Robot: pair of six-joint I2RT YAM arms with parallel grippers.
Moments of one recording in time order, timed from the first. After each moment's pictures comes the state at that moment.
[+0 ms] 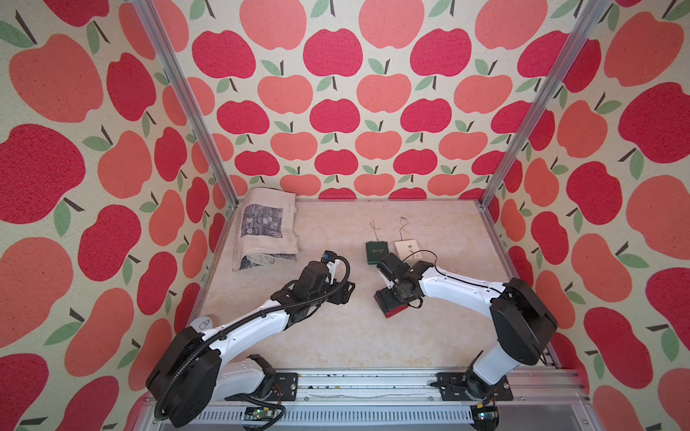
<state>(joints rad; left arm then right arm) -0.68 1.20 0.60 -0.02 0.12 -0.41 0.83 1.62 1.02 -0.73 0.04 0.30</state>
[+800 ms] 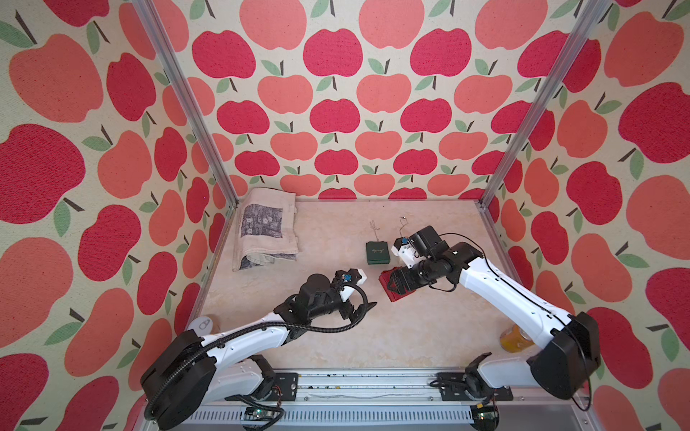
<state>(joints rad) -0.83 1.19 0.48 0.39 0.29 0.12 0.66 1.38 1.19 -0.95 -0.26 0.16</state>
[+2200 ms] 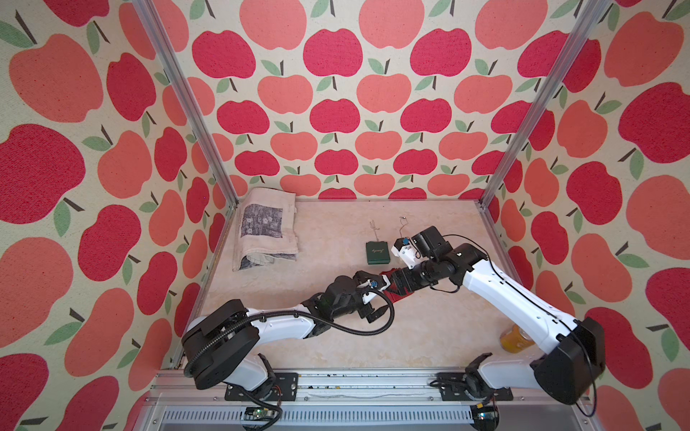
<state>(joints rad) -0.95 1.46 0.59 0.53 0.12 0.23 0.66 1.35 1.18 -0.95 -0.32 0.17</state>
